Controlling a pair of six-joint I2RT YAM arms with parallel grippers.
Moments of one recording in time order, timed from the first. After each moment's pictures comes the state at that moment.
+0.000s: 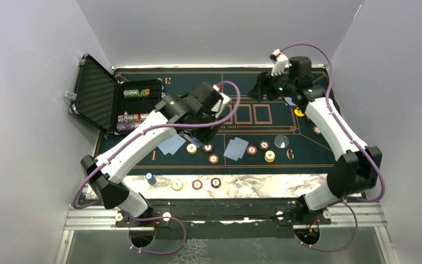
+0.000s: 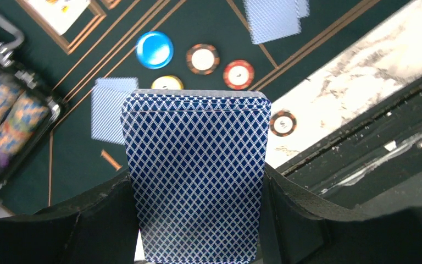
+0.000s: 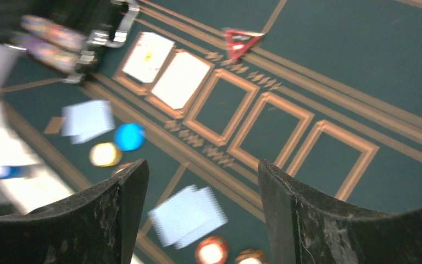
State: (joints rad) left arm -0.80 1.49 1.71 -1.26 -0.10 -0.12; right arm 0.30 1.59 1.43 -0.41 -0.37 0.00
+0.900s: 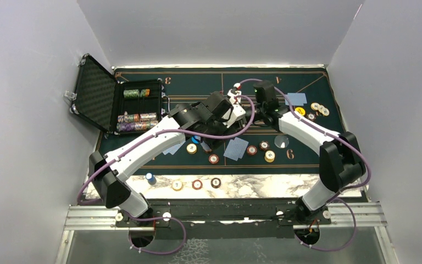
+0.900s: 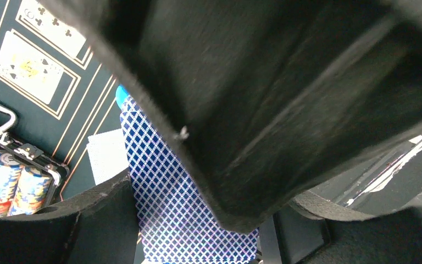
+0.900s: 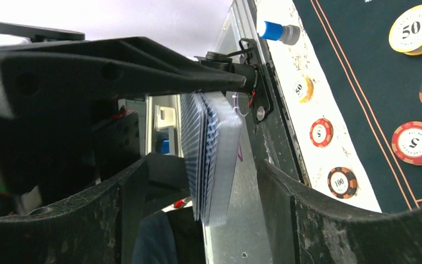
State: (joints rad) left arm -0.90 1.53 1.56 -1.02 -0.06 0.08; right arm 0.46 1.62 1.12 -0.06 -1.25 0.71
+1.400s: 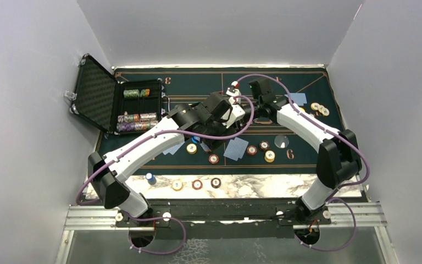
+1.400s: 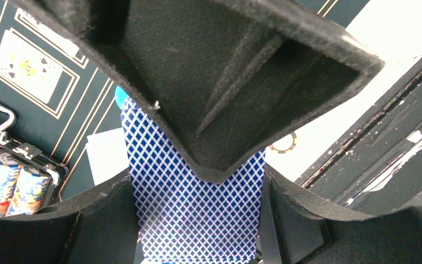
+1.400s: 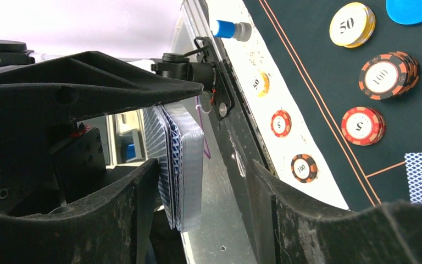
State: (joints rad) left arm -0.91 1.52 1.55 -1.02 -0.05 0.08; right arm 0.48 1.68 1.29 -0.44 -1.09 0.44
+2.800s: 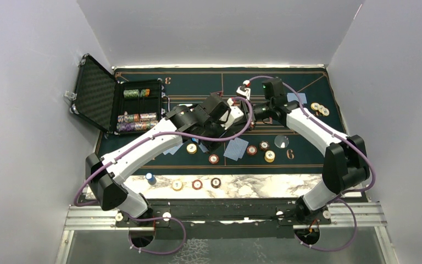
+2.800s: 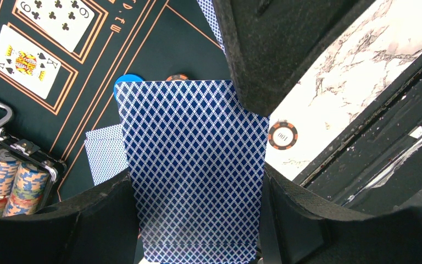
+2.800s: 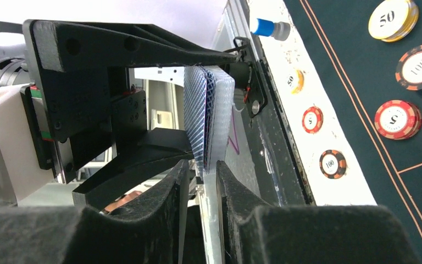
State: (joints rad) left arm -0.91 1.49 1.51 -1.02 -0.05 0.07; right arm 0.39 1.60 1.18 -0.31 -1.27 0.53
